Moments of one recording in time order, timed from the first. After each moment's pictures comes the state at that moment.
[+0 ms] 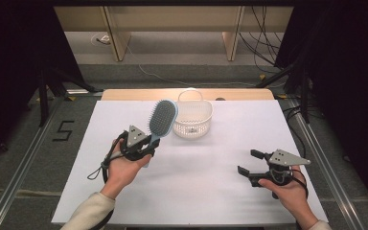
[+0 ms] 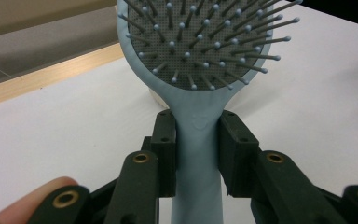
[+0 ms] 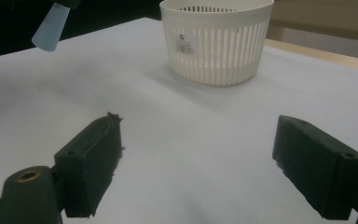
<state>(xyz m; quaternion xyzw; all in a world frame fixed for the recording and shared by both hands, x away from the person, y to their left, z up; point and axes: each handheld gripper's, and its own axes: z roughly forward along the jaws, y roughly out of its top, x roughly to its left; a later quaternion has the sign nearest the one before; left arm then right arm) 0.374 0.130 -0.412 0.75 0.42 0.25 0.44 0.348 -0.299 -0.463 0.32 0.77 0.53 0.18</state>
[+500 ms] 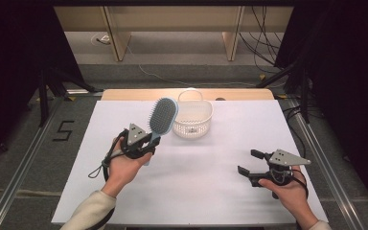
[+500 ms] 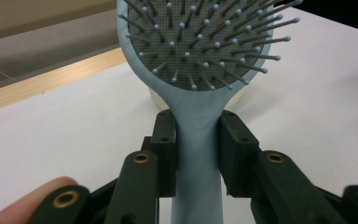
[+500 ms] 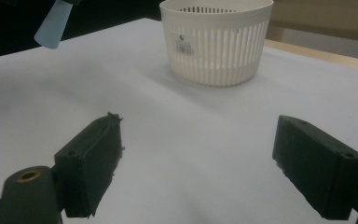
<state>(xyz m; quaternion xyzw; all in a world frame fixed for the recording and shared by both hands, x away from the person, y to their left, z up) 0.378 0.128 -0.409 0.75 0.42 0.25 0.45 0.348 -0.299 -0.463 0.32 0.76 0.53 0.18</state>
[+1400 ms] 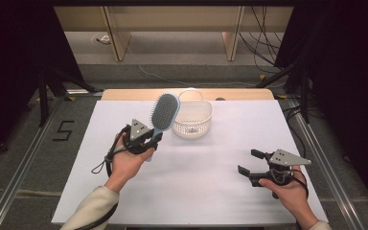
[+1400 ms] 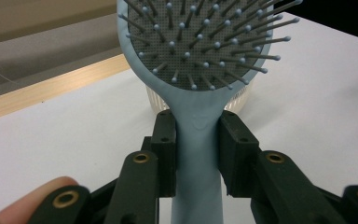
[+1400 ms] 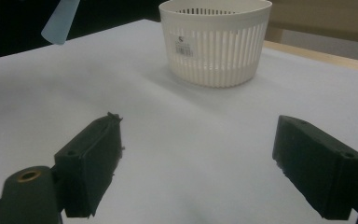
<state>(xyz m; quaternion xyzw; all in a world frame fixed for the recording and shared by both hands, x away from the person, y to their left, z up) 0.388 0.122 -0.403 0.74 0.42 0.25 0.45 0.347 -0.300 -0.462 0.32 0.76 0.53 0.18</state>
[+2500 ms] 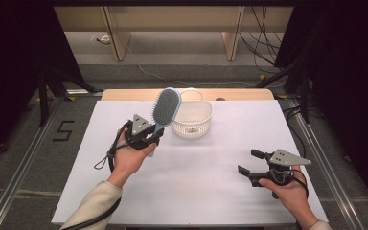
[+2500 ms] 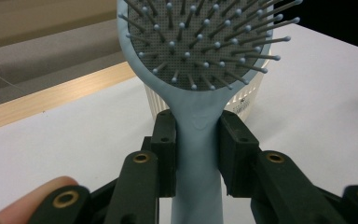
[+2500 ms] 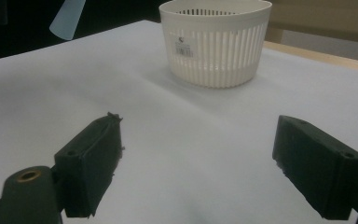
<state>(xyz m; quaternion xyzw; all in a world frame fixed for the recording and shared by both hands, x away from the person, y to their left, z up) 0.398 0.117 -0.397 0.74 0.42 0.26 0.46 0.348 -0.300 -0.462 0.32 0.76 0.54 0.18</state>
